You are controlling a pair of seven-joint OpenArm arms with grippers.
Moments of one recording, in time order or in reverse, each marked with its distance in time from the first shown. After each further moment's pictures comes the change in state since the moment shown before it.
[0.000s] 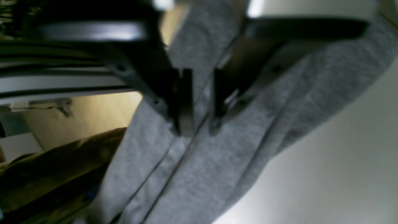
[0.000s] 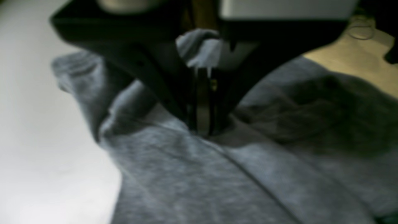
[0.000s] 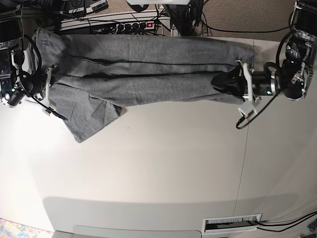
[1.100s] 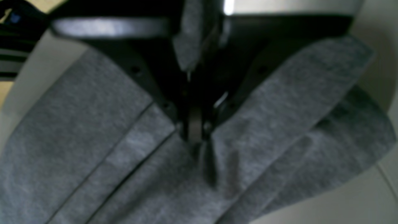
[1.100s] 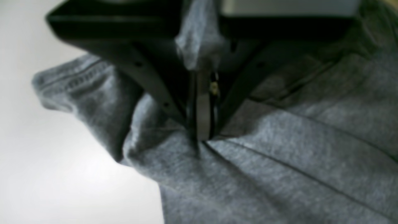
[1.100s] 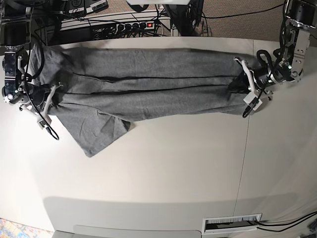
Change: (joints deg) left arm 6.0 1.7 -0.7 -9.4 37.9 7.5 -29.6; right arm 2.7 -8.9 2.0 -14.1 -9.2 -1.6 25.8
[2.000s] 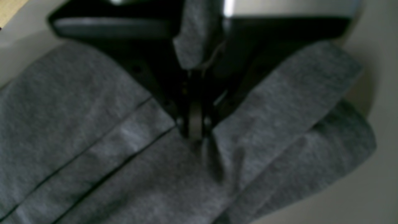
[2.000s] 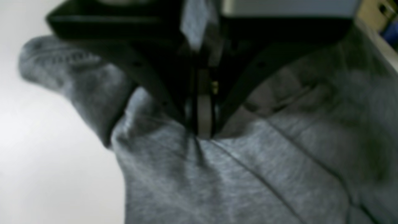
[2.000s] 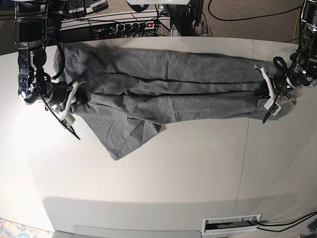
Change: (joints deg) left arm 0.0 -8.1 -0.3 -0.4 0.3 4.6 2.3; right arm -1.6 -5.2 2.6 11.7 10.0 3.5 -10.0
